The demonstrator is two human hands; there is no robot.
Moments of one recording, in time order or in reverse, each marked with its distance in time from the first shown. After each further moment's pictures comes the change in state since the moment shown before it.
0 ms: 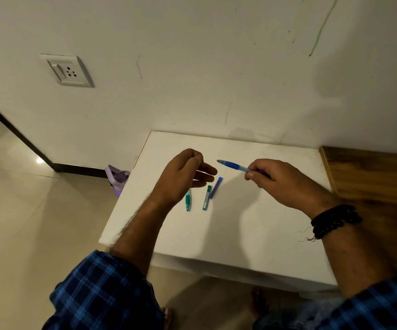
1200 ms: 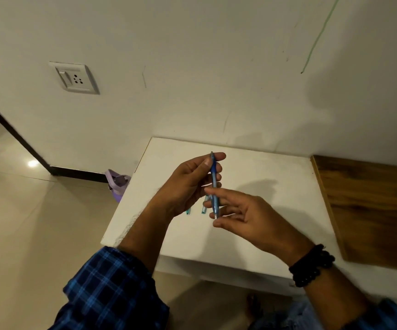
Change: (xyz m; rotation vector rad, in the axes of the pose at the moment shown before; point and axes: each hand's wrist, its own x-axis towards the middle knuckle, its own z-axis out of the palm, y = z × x) left_hand -0.013 0.009 0.006 -0.446 -0.277 0.037; right_hand -0.056 -0.051 0.046 0.428 -0.130 -0.226
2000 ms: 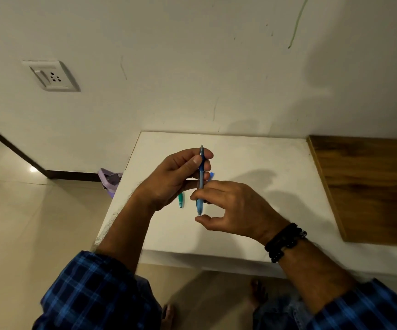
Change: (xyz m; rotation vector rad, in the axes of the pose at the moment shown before) left_hand -0.003 0.006 -0.003 0.149 -0.134 -0.013; right_hand 0.024 0.041 0.009 -0.617 0.194 -0.586
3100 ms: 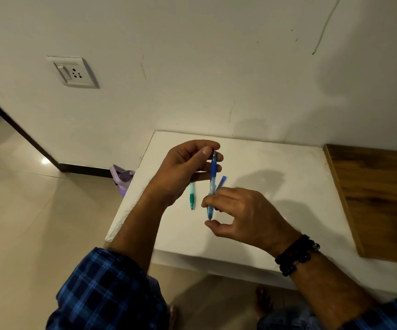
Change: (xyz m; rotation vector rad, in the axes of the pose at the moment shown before) left_hand -0.001 0.007 -0.010 0.137 0.254 0.100; right_hand 0.003 0.001 0.018 -0.075 0.012 -0.036
